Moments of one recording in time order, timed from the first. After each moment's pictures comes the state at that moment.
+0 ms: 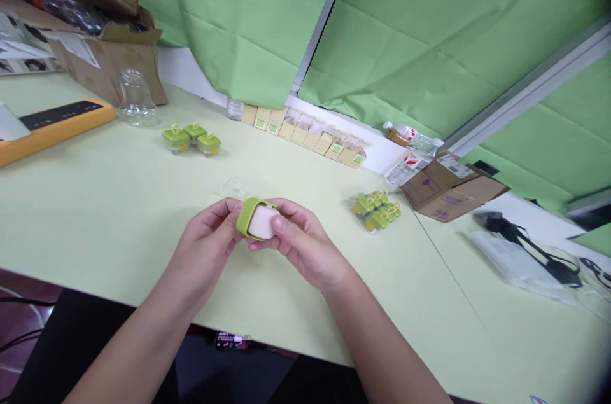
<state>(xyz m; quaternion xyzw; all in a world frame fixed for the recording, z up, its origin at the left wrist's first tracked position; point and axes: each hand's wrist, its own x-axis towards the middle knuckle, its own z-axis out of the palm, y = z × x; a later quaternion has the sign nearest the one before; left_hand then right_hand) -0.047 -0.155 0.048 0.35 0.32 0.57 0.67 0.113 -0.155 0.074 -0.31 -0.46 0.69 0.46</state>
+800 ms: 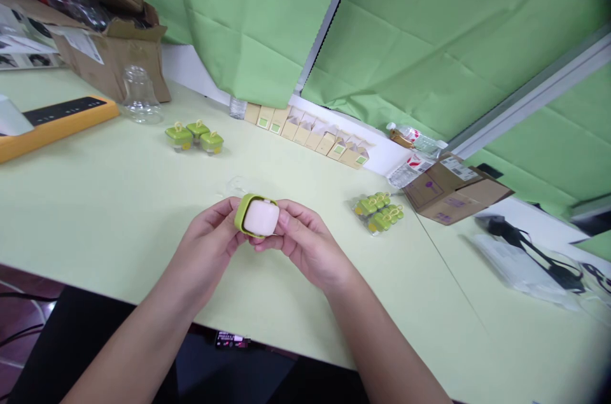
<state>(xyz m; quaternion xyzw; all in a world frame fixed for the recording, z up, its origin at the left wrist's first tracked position) -0.048 -0.154 0.049 0.35 0.31 0.56 0.68 0.114 -0.154 0.073 -0.32 -0.47 0.69 0.45</state>
